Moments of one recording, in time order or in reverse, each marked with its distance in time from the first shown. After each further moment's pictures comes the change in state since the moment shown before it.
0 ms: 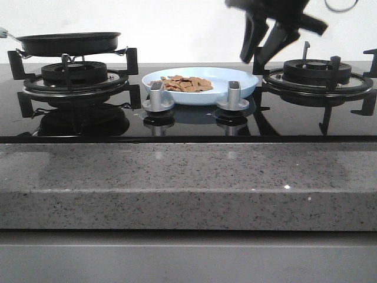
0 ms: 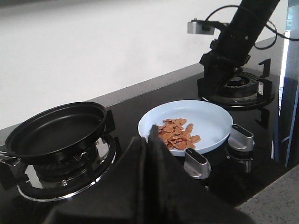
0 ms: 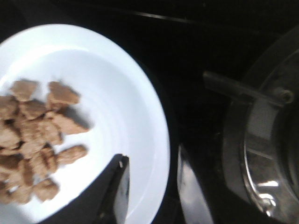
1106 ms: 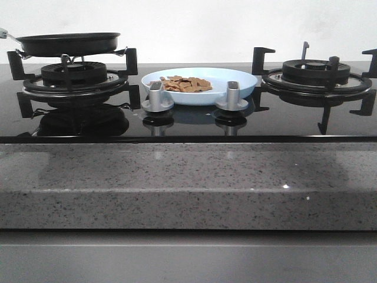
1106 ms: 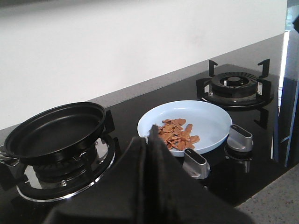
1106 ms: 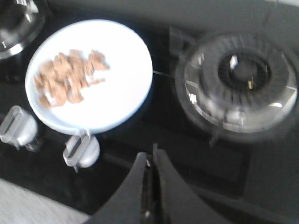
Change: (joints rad) left arm 0.000 0.000 0.000 0.000 0.000 0.000; right arm 0.002 -0.828 0.782 -0.128 -0.313 -0.086
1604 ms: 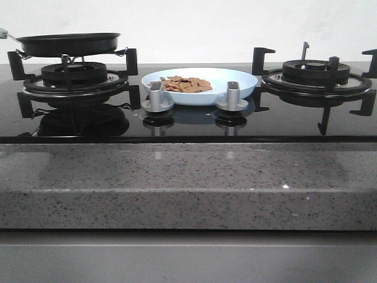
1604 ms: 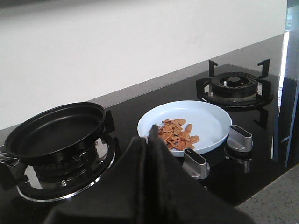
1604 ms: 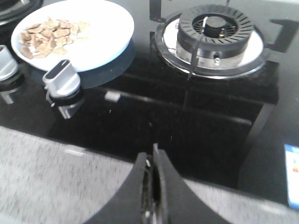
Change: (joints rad) left arm 0.000 0.000 0.000 0.000 0.000 0.000; right arm 0.000 -0.670 0.833 0.000 -0.479 -0.047
